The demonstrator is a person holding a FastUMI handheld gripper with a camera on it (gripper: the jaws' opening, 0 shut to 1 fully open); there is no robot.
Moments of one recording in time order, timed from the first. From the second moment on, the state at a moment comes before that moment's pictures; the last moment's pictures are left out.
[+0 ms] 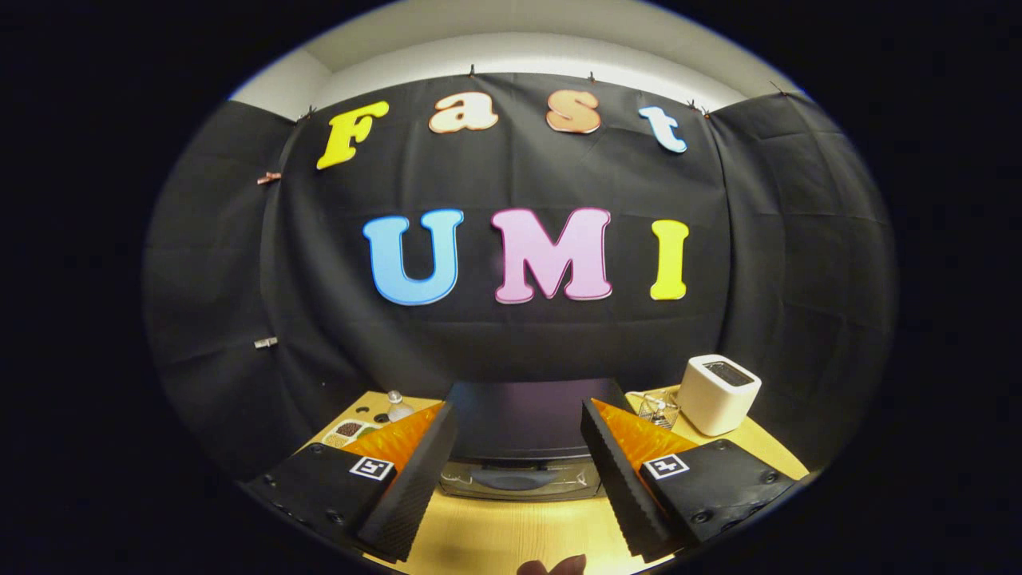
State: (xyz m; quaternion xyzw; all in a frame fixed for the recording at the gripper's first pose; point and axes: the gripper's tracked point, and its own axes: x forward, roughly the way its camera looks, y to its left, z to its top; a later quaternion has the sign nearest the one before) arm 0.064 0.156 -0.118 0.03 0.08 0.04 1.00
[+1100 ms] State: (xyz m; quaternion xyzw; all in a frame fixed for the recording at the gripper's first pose) arm 0.138 0.169 -0.279 0.01 0.23 0.02 0.97
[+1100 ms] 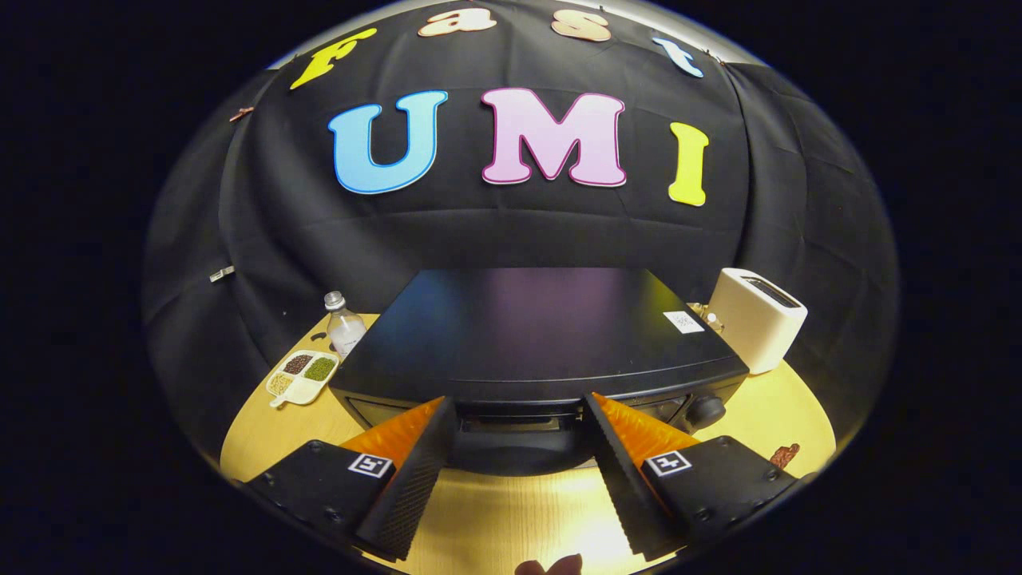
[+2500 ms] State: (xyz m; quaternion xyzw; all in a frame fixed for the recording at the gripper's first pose) arm -0.001 0.162 -0.381 0.02 0.35 0.02 0.94
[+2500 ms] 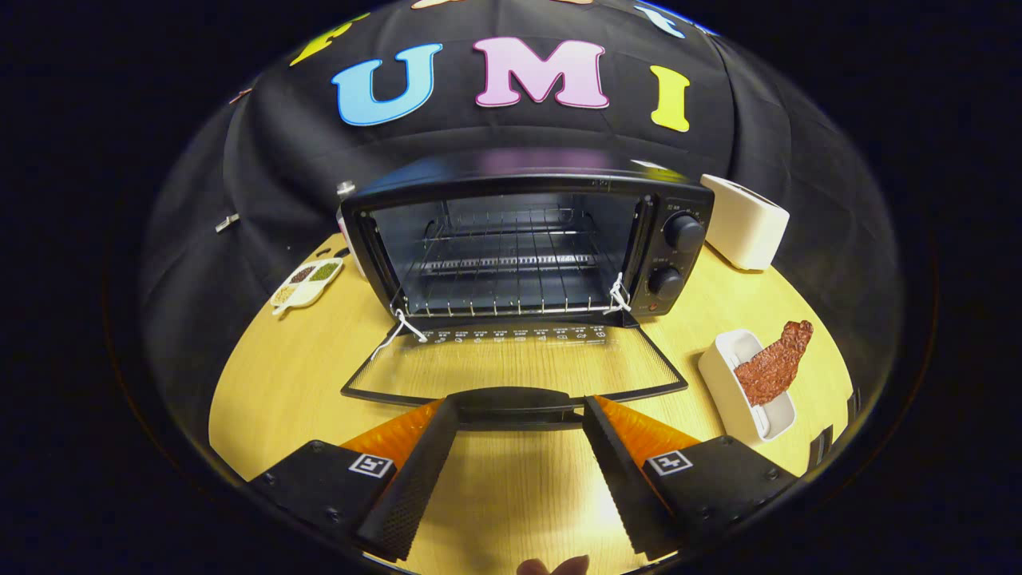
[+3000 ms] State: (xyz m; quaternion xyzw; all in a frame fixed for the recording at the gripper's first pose) arm -0.014 0.157 -0.376 0.00 0.35 0.04 0.94
